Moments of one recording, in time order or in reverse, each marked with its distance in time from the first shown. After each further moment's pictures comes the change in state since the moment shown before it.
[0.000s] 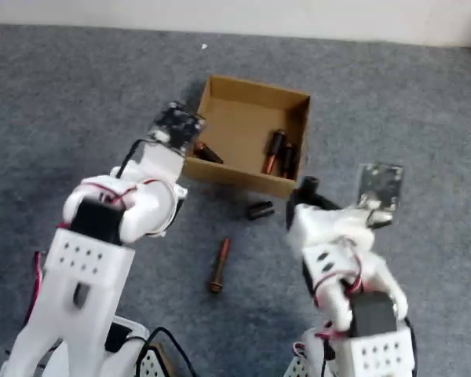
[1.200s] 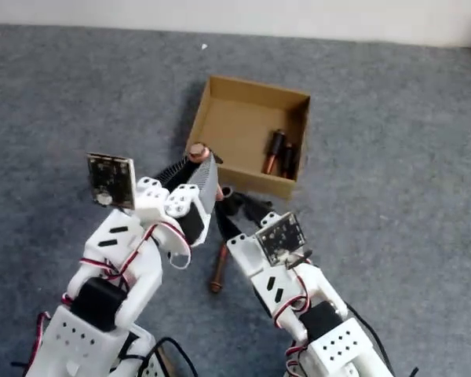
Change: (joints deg) left arm 11.9 -32.1 29.6 -40.6 34.8; right arm -18.4 -1.4 35.0 -55.1 22.6
